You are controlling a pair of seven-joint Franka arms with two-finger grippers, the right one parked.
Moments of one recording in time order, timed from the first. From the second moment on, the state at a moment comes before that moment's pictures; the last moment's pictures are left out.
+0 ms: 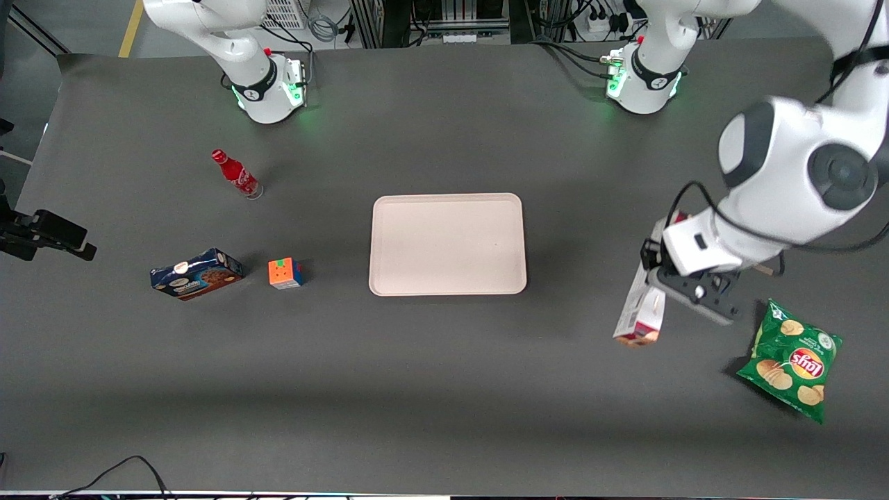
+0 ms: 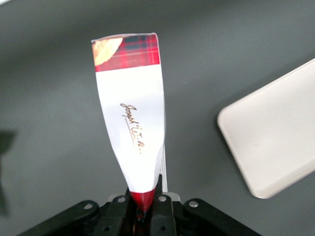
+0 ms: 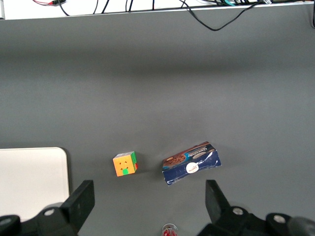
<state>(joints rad) -0.19 0.21 -0.04 -1.67 -0.12 1.92 0.26</state>
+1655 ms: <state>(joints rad) -0.29 0.29 -0.45 -2.22 0.25 2.55 -0.88</state>
